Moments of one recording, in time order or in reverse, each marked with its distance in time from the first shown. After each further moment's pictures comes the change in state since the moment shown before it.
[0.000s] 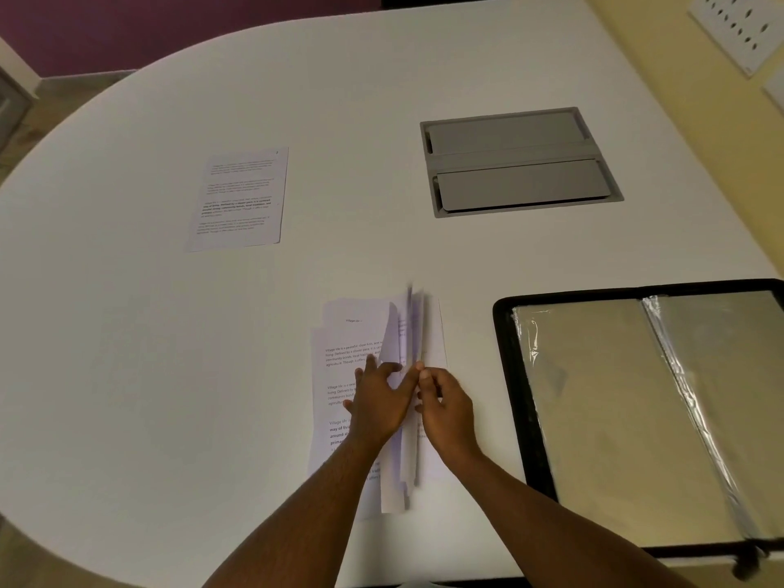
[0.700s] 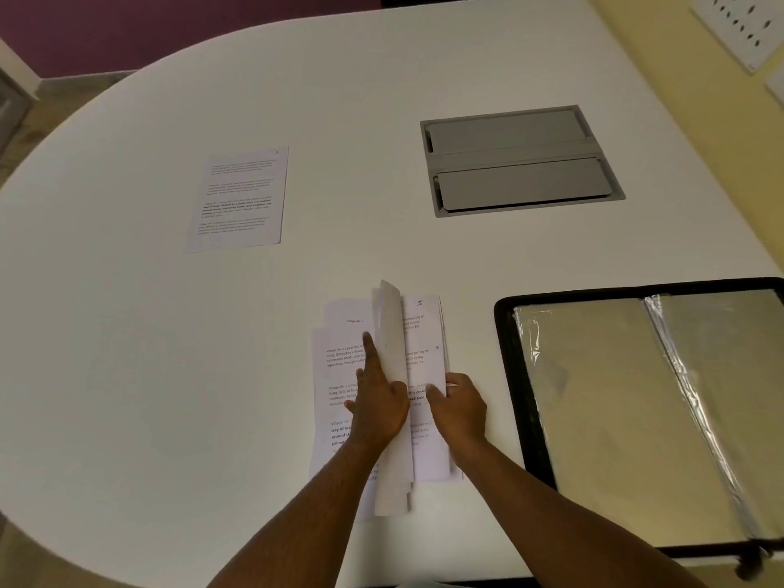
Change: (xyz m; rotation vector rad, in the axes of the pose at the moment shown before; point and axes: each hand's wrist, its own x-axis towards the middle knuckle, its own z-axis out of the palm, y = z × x) left_hand -0.006 -0.007 -0.001 -0.111 0.005 0.062; right_hand 0.011 -0.003 -0.012 -0.088 0.035 0.277
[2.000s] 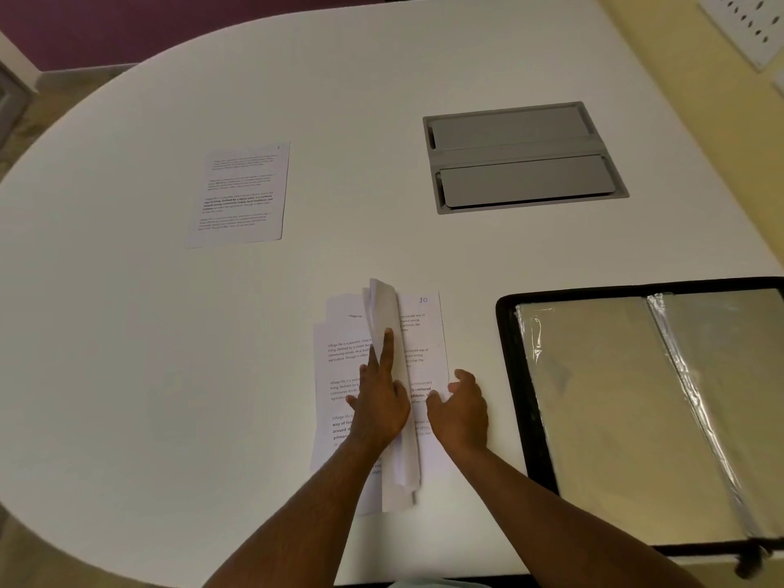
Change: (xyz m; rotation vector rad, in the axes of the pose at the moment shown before) left_hand 0.004 -0.007 0.002 0.138 -0.014 0.128; right_hand -0.004 0.006 0.004 -0.225 0.053 -0.007
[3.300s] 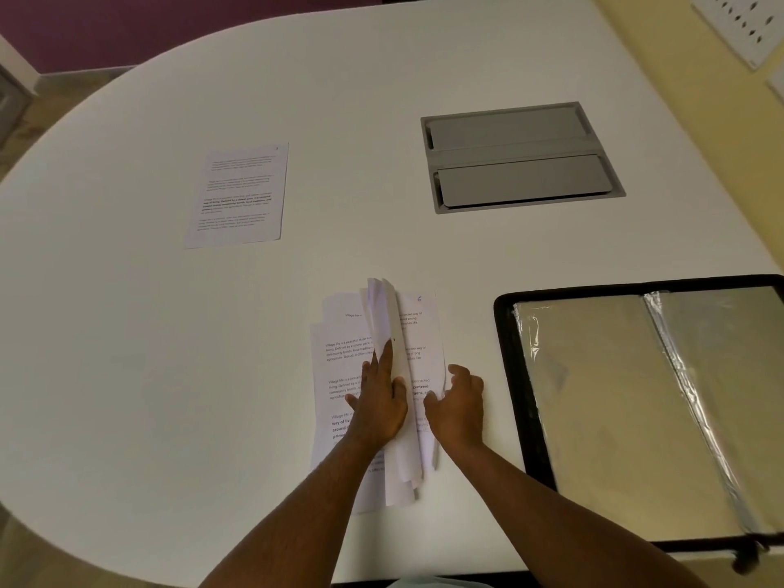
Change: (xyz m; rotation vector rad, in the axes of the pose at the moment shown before) left_hand -0.002 -0.005 0.001 -0.040 -0.080 -0.053; right_hand 0.002 0.001 0.001 0.039 -0.012 -0.068
